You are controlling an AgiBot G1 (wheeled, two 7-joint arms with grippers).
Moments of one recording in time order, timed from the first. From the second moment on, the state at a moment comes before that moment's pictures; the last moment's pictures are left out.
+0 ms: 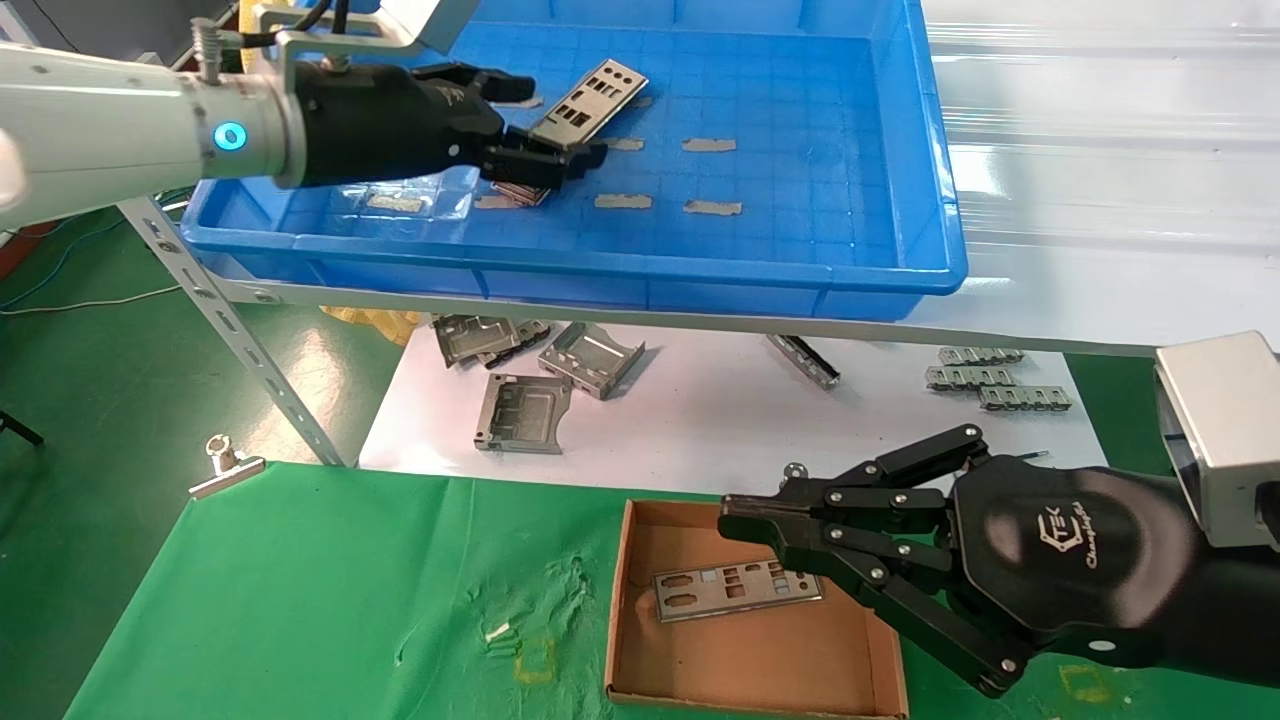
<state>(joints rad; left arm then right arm) -1.97 1.28 0.56 -0.12 1.34 1.07 -0.01 1.10 -0.56 -0.40 1.25 -0.64 -1.44 0.12</state>
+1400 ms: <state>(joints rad) -1.97 1.34 0.56 -0.05 1.32 0.97 0.00 1.10 -0.56 -0.40 1.25 -0.64 -1.44 0.12</state>
